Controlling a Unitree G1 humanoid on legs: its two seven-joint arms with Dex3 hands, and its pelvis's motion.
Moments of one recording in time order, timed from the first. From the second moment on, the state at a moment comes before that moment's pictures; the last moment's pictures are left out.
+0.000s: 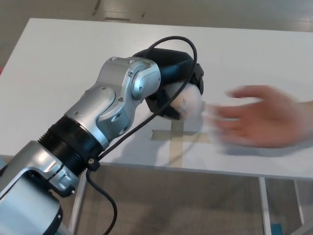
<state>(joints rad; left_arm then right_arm) -1.01 0.34 -0.66 0.42 0.60 0.21 -0.52 -0.29 -0.31 -0.19 1.32 -0.05 0.02 0.03</state>
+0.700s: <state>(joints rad) -0.99 0.32 -0.63 0.41 0.62 0.20 -0.52 -0.30 -0.31 -0.18 1.32 -0.05 0.02 0.03</state>
